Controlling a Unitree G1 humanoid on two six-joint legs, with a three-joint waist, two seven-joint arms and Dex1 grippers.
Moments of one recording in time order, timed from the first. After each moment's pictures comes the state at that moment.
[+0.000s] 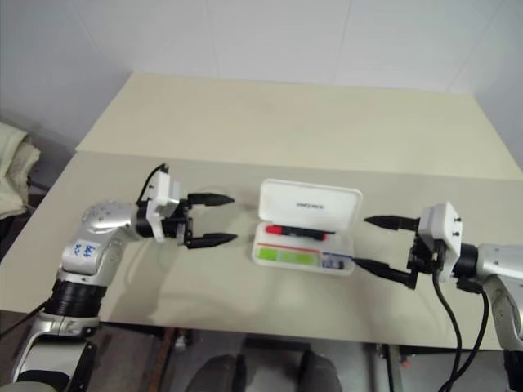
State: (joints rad) left arm -0.54 0.56 -0.02 0.08 -0.40 0.22 -1.18; right arm -0.06 -0.86 -0.36 -0.15 0.56 0.24 1.26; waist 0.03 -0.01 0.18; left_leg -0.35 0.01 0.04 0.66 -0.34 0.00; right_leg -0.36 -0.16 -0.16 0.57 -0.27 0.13
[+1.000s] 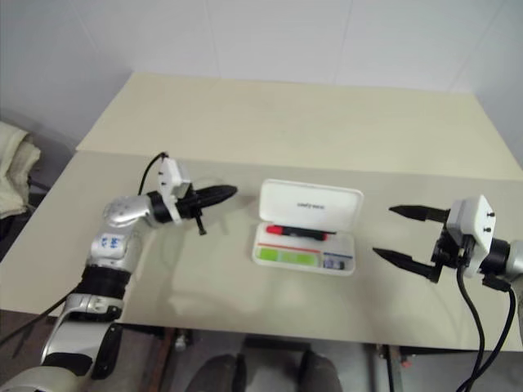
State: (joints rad) left arm -0.69 0.40 0.00 0.42 -0.26 0.00 -0.94; right arm -0.05 -0.89 -0.43 -0.11 0.55 0.18 1.26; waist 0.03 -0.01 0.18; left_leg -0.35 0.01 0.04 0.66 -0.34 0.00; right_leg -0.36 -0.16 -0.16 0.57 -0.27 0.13
